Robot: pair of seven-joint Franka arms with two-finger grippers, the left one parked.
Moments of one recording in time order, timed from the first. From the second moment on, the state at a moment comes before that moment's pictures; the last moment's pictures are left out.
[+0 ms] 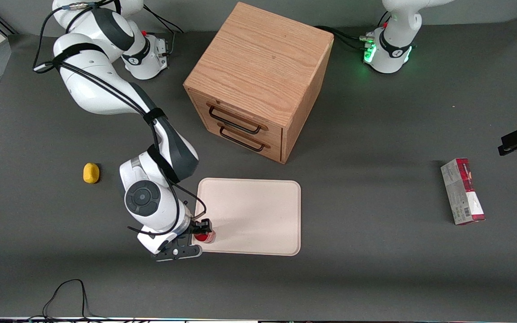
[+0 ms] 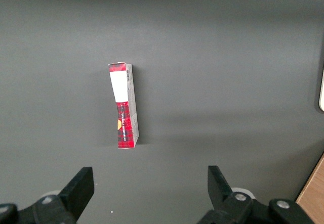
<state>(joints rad) 0.20 0.98 0.36 -0.93 -0.35 1.96 0.42</state>
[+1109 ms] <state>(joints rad) 0.08 0.17 0.12 -1.58 -0.02 1.79 0.18</state>
